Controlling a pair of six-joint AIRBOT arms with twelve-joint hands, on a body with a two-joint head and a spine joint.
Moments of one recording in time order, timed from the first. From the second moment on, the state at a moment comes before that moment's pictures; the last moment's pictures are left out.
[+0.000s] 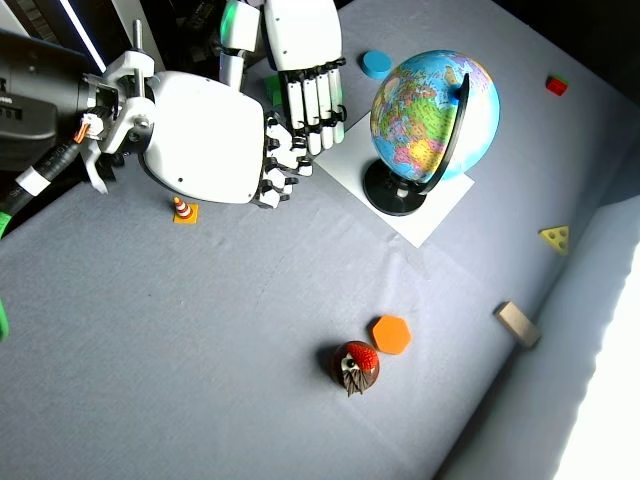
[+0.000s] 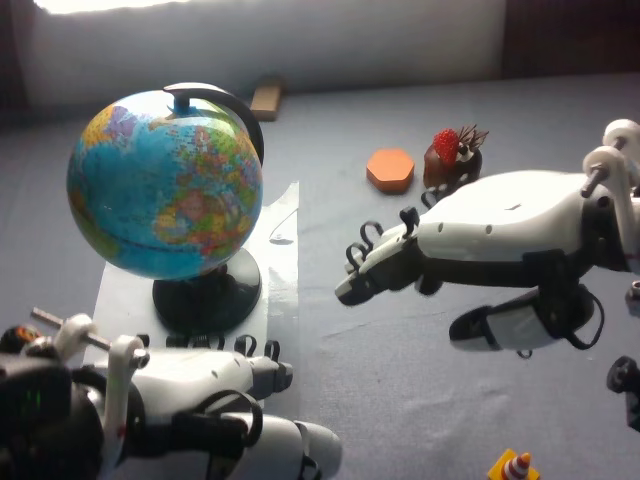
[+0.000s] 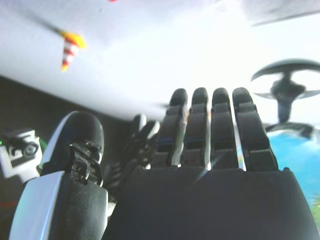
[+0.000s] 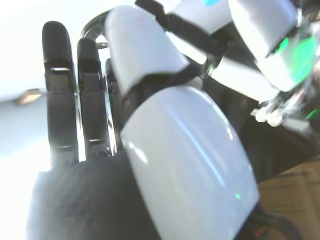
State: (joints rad) left arm 0.52 -0.82 0.46 -2.12 -0.70 2.57; right arm -0.21 -0.94 0.79 -2.98 0.11 2.18
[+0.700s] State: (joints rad) left arm 0.38 -0.82 0.51 -2.21 -0.76 2.75; right arm -0.28 -0.91 0.74 -2.98 -0.04 2.05
